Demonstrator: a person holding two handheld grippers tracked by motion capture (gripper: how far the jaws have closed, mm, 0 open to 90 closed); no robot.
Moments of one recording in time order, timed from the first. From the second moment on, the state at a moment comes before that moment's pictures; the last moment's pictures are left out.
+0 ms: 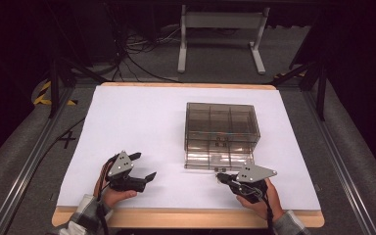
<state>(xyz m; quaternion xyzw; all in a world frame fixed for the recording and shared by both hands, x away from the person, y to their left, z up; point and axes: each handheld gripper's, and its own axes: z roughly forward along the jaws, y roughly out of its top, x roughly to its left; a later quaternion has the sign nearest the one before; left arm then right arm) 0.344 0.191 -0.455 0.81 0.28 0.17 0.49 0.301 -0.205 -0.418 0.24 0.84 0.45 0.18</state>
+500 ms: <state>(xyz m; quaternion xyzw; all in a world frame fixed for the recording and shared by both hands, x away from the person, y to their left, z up) 0.344 0.190 -0.455 0.81 0.27 0.17 0.48 0.302 -0.215 -0.407 0.24 0.83 0.46 0.20</state>
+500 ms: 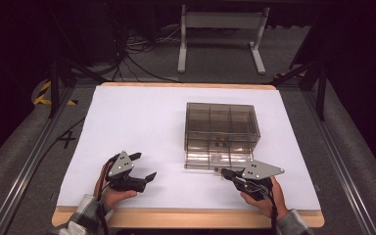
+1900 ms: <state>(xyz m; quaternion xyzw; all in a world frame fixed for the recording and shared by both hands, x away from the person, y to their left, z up) 0.345 0.189 -0.456 0.81 0.27 0.17 0.48 0.333 -0.222 -0.387 0.26 0.81 0.47 0.22</state>
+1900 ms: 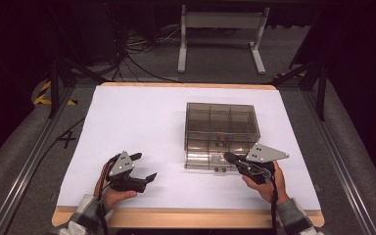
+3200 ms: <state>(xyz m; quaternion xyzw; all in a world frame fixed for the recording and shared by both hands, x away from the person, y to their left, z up) 0.345 0.189 -0.456 0.82 0.27 0.17 0.48 0.362 -0.207 -0.416 0.28 0.83 0.43 0.20</state>
